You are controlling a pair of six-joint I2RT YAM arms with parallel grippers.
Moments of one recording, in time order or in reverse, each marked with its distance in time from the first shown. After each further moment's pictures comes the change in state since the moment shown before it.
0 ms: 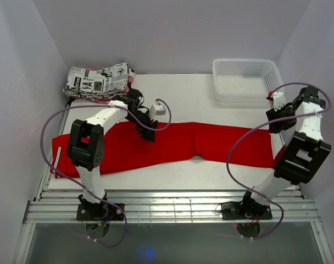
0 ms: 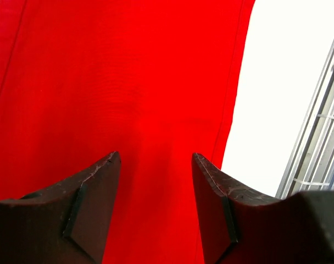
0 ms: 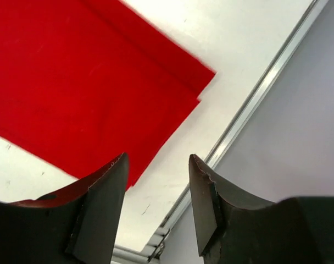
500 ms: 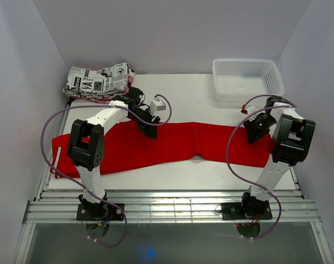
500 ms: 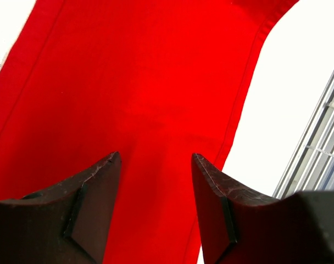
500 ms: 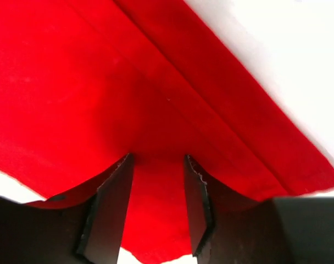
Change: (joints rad) left arm -0.006 0.001 -0.001 0.093 -0.032 -0.195; right arm 0.187 0.311 -0.027 0.074 0.039 0.058
